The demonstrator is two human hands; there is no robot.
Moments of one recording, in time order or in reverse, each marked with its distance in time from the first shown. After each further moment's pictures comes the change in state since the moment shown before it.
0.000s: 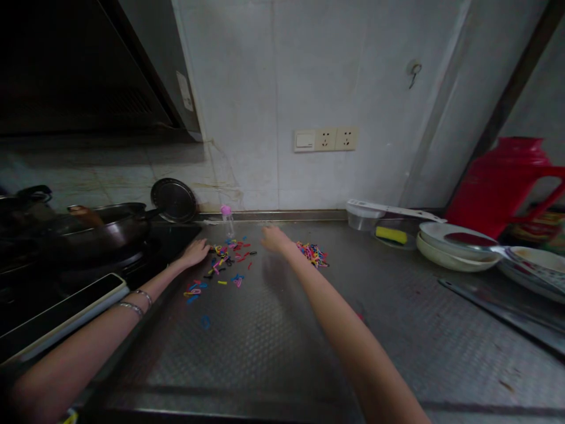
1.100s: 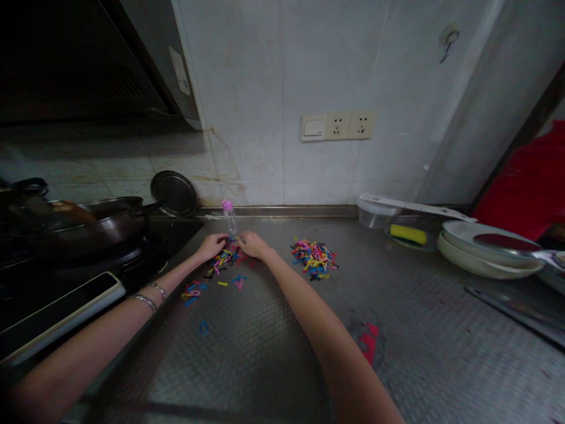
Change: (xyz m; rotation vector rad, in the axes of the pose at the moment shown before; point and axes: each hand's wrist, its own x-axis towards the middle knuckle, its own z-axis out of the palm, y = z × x) left_hand 0.004 0.052 -0.001 -0.382 0.044 0.153; right_hand 0.054 -0.038 0.076 0.317 0.135 -0.200
